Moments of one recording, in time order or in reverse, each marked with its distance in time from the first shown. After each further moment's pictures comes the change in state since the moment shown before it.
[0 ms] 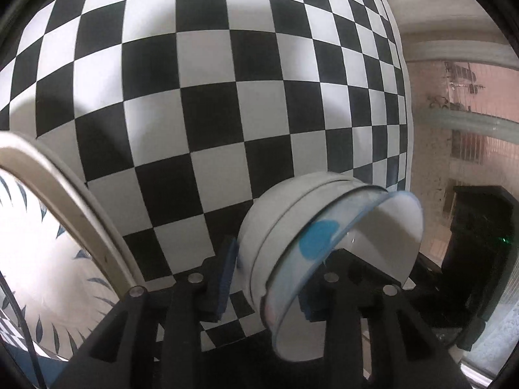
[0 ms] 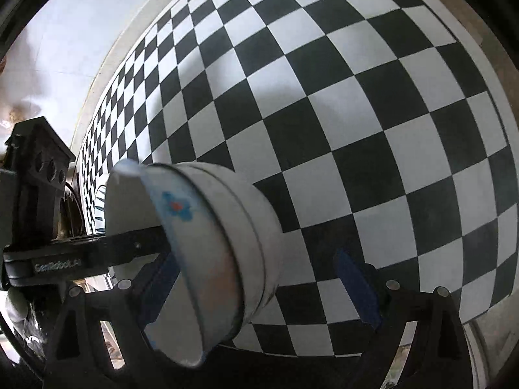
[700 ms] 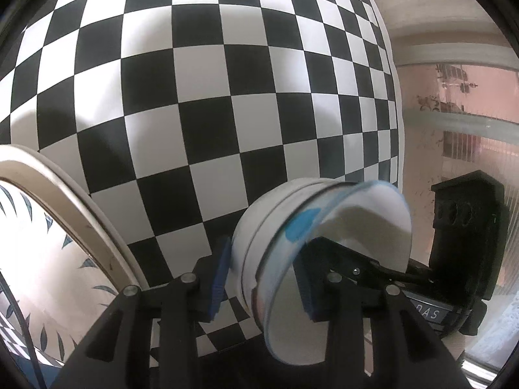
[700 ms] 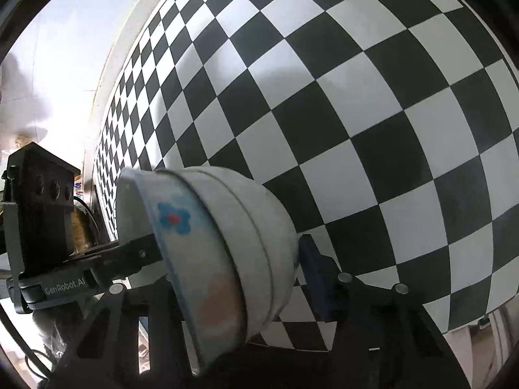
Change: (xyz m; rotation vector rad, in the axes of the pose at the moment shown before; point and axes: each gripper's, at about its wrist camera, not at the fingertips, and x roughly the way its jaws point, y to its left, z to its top) left arm -0.011 -0.001 0.005 0.008 -0.029 -0.031; right arm 0.014 0.004 0.006 0.099 0.051 0.100
